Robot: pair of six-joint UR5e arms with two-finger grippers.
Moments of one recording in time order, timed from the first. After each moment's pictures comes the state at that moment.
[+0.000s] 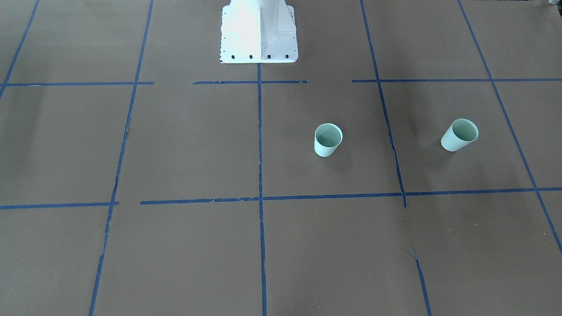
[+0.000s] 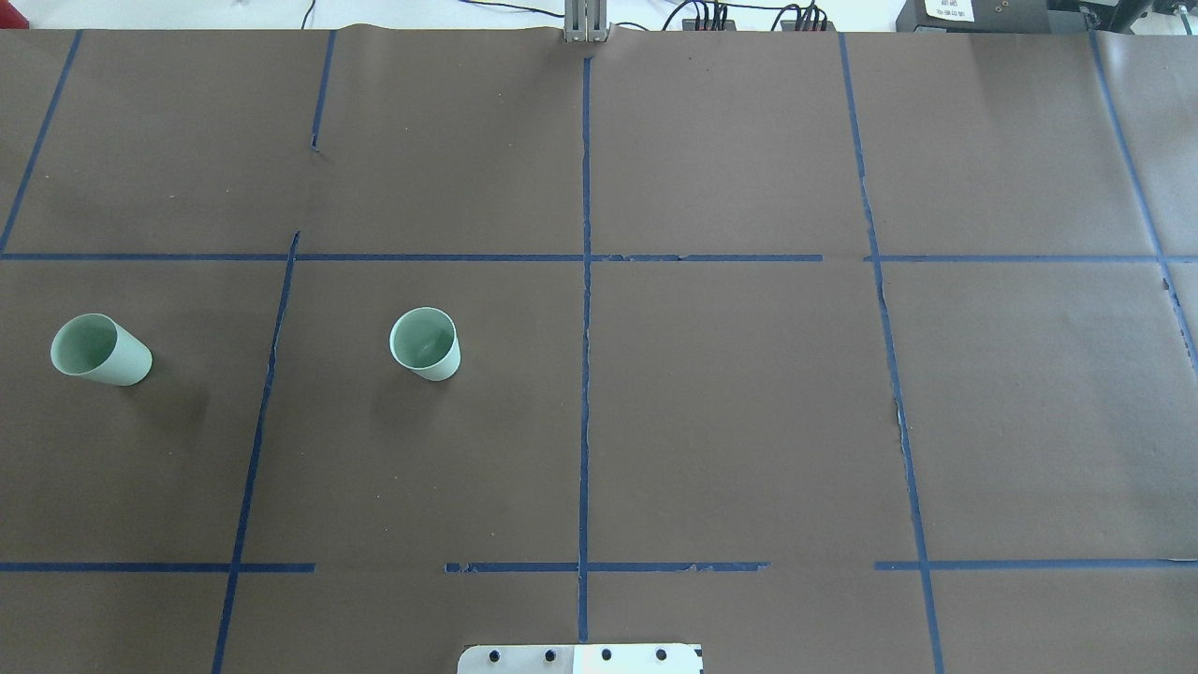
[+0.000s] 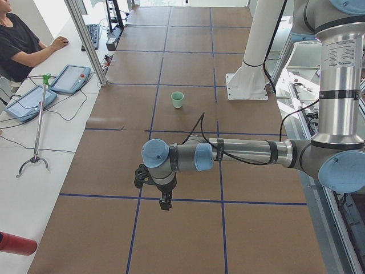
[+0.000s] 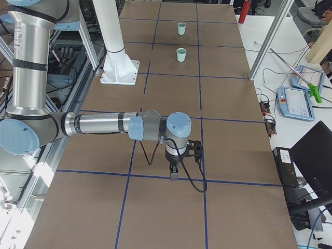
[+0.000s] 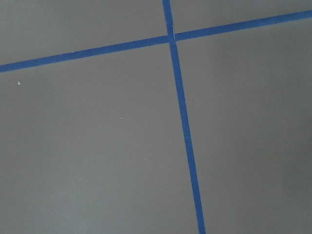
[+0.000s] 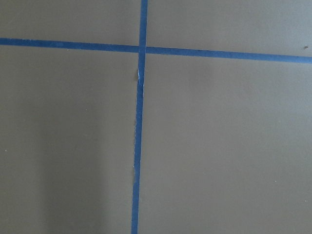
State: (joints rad) left arm -1.56 -1.50 -1.67 -1.44 -2.33 0.18; right arm 1.56 -1.71 1.79 -1.68 2.26 -0.04
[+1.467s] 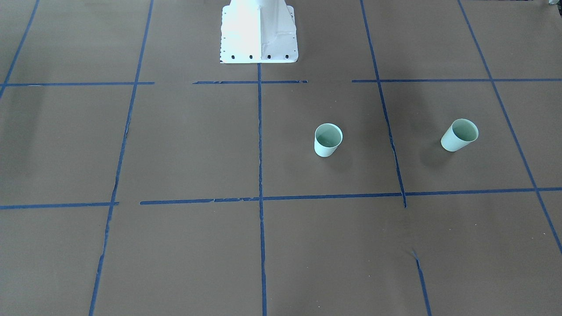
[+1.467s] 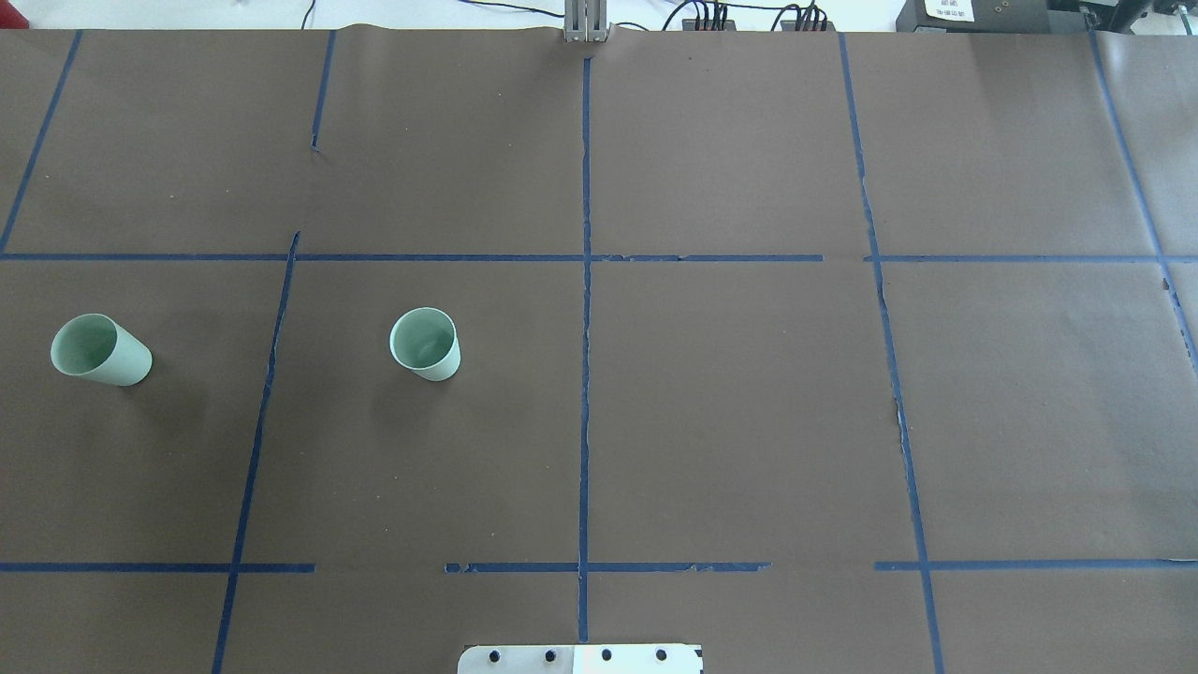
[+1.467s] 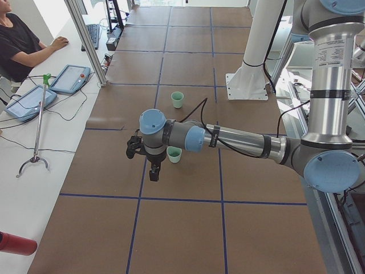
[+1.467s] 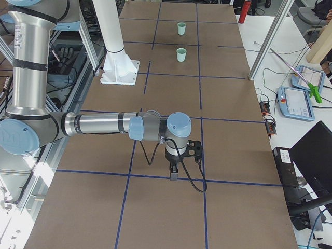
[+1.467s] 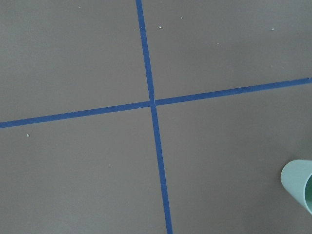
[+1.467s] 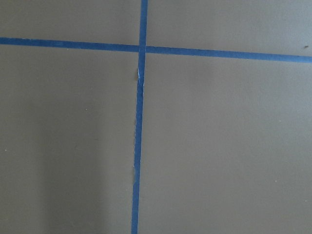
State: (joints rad) left arm -1.41 -1.52 -1.77 -1.68 -2.33 -0.22; right arm 1.56 -1.71 1.79 -1.68 2.26 -0.04
